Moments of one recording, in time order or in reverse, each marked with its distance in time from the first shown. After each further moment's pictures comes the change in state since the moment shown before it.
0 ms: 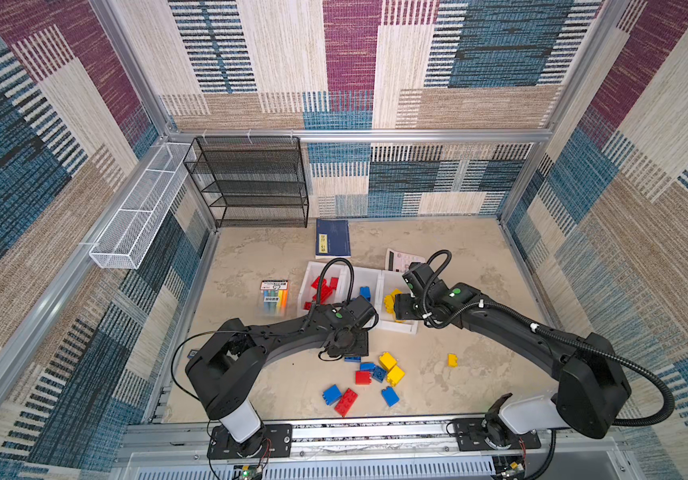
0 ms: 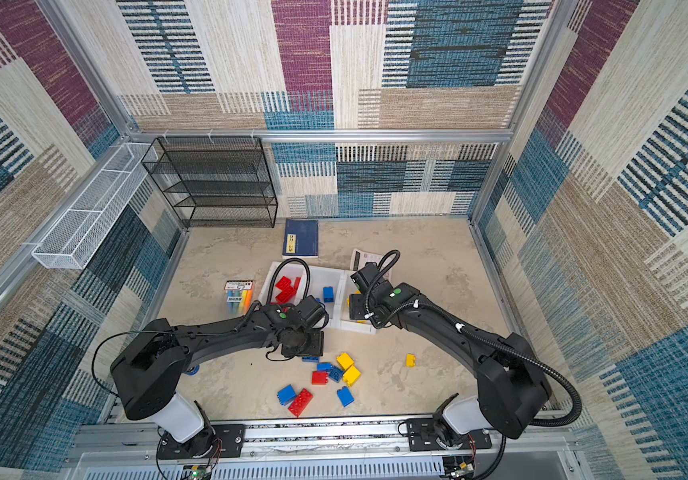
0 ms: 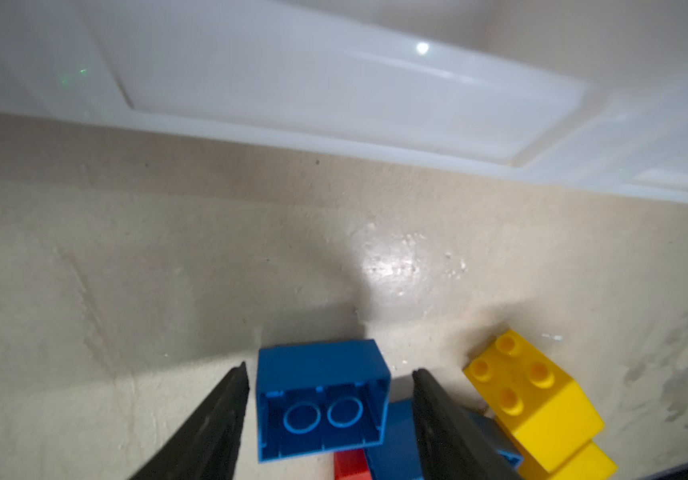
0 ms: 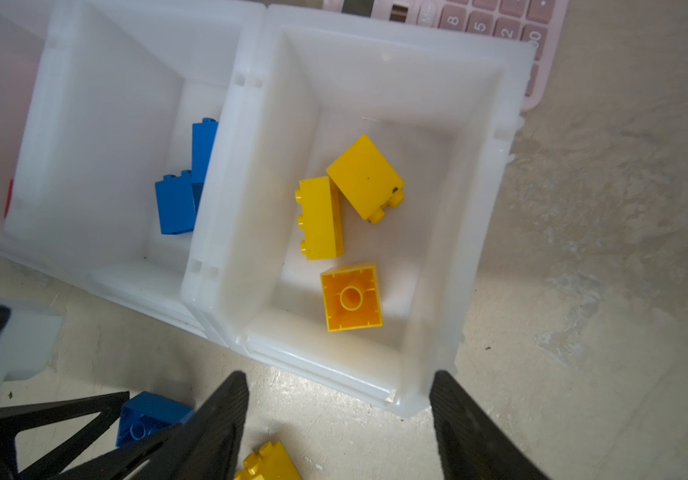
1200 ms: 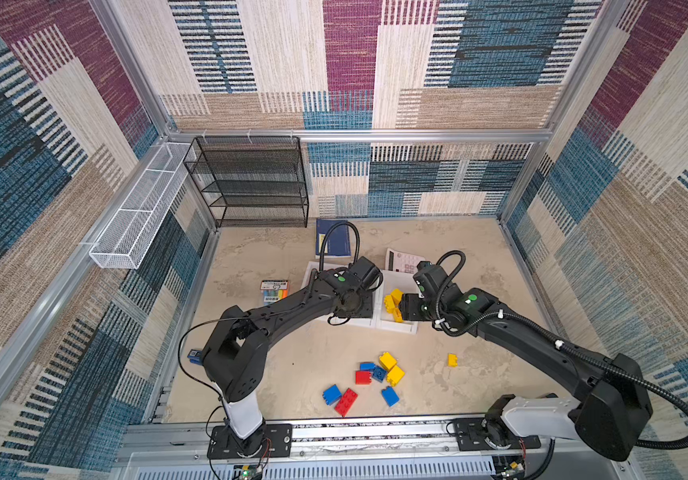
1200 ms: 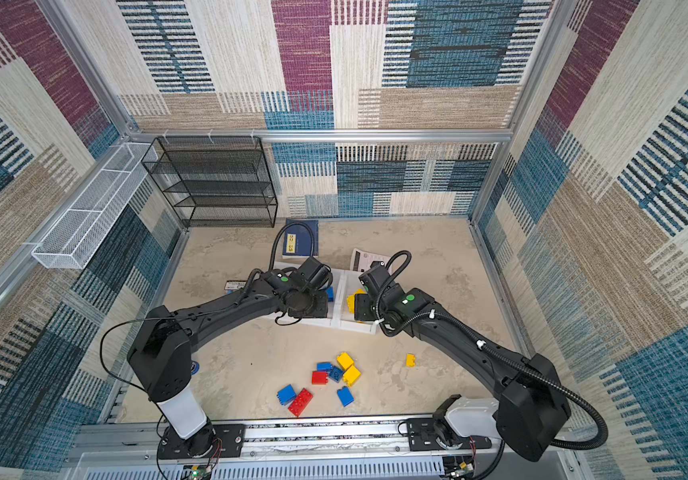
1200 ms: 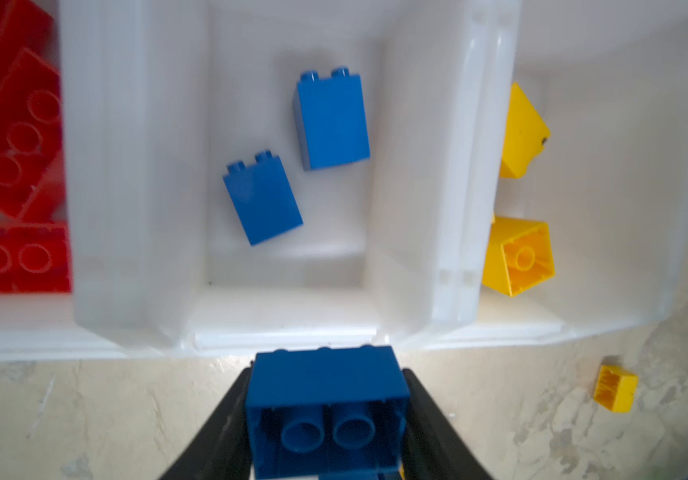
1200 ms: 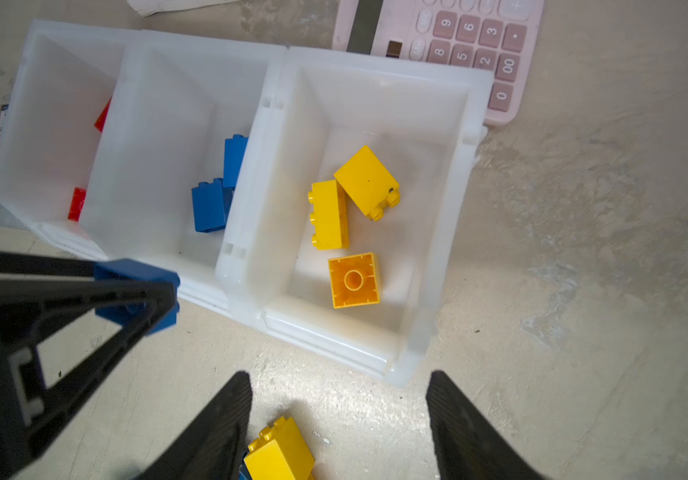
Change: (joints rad) left arm 0.128 0.124 0.389 -0.116 -0.063 0.167; right arm -0.004 -0.129 -0.032 -0.017 -0.007 0.007
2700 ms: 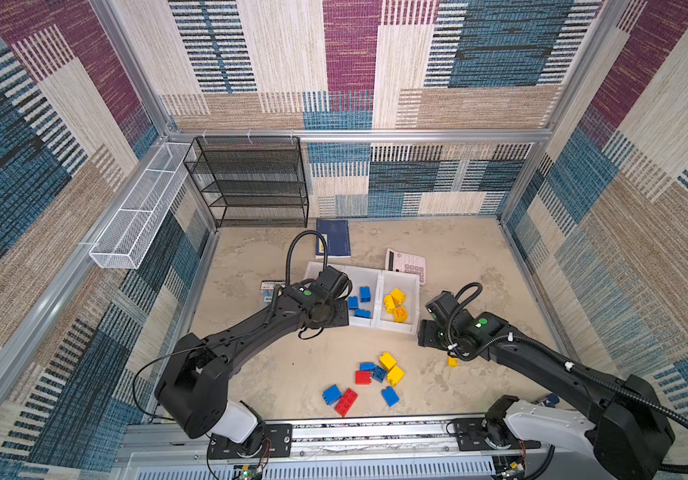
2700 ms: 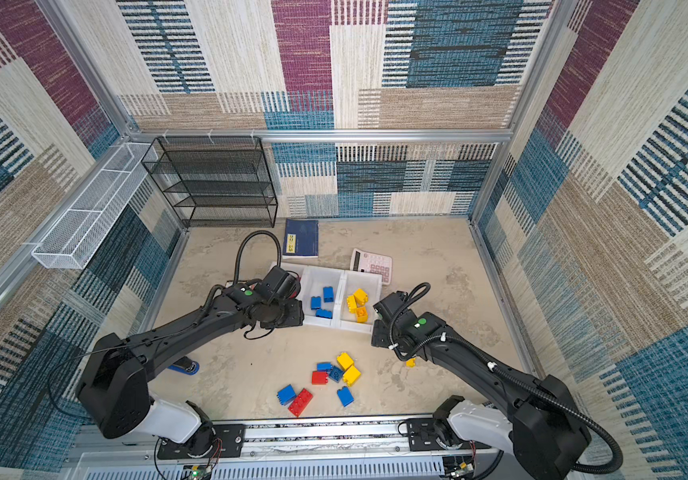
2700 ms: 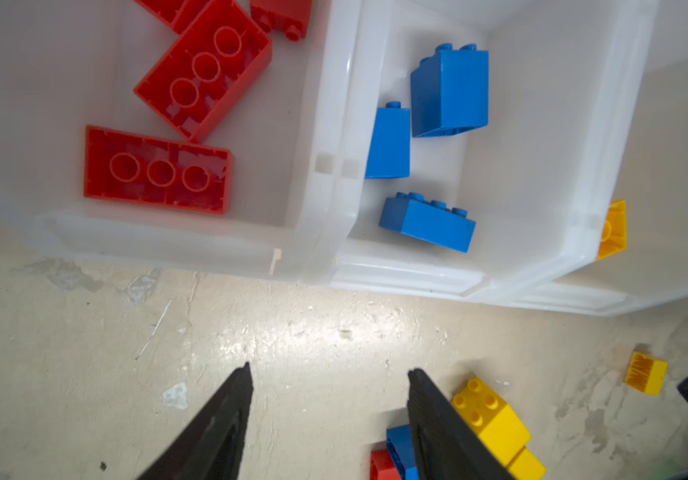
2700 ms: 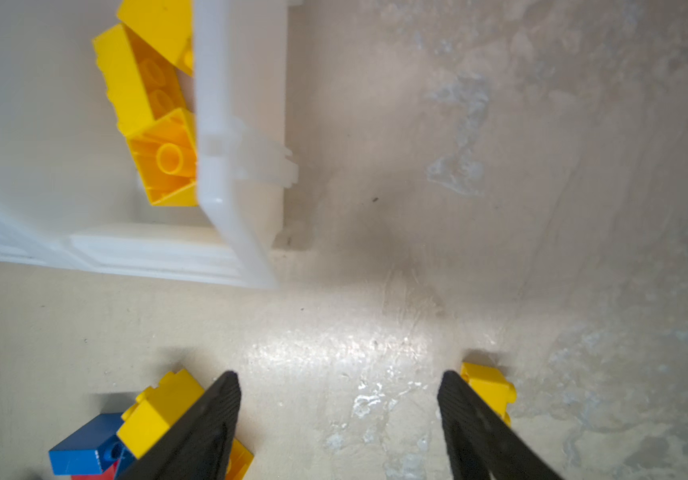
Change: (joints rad) left arm 0.092 -0.315 -0.343 0.053 0.022 -0.028; right arm -0.032 -0.166 -0.296 -0.075 0.027 0.204
